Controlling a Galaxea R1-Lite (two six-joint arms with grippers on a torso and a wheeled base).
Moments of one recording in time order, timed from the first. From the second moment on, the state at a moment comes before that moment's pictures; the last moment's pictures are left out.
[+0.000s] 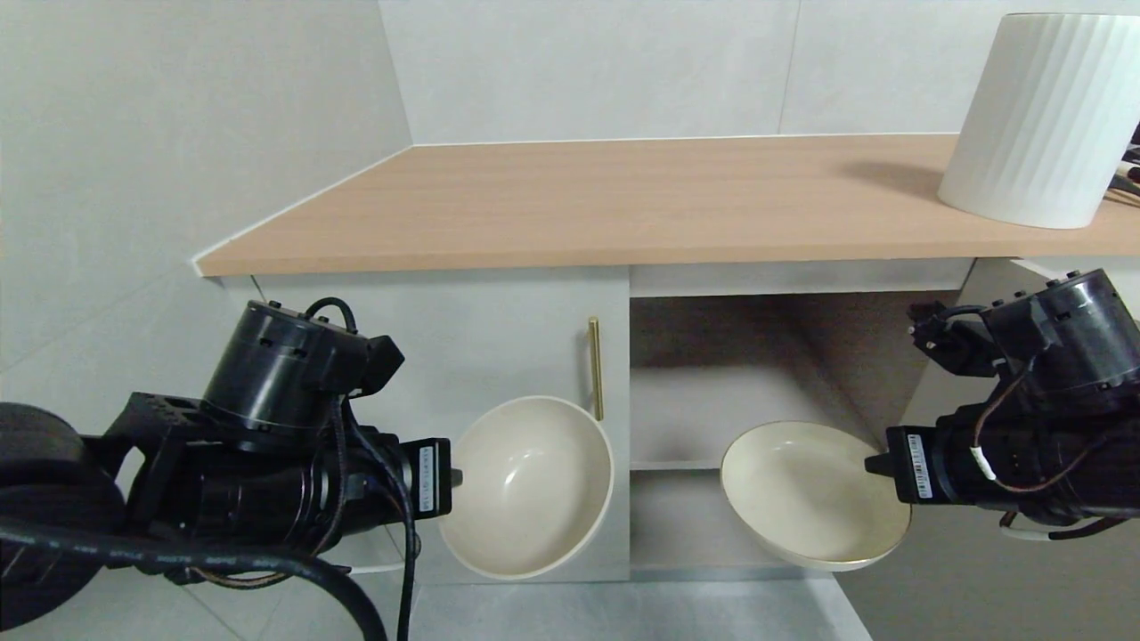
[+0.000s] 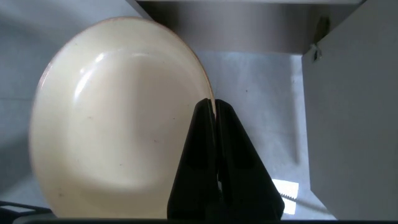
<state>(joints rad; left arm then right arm) -0.53 1.54 -0.83 0.04 0.07 -0.52 0.49 1.49 -0.89 0.17 -0.12 0.37</state>
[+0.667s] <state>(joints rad) -0.53 1.54 -0.83 0.04 0.07 -0.52 0.49 1.60 -0.86 0.00 -0.12 0.38</state>
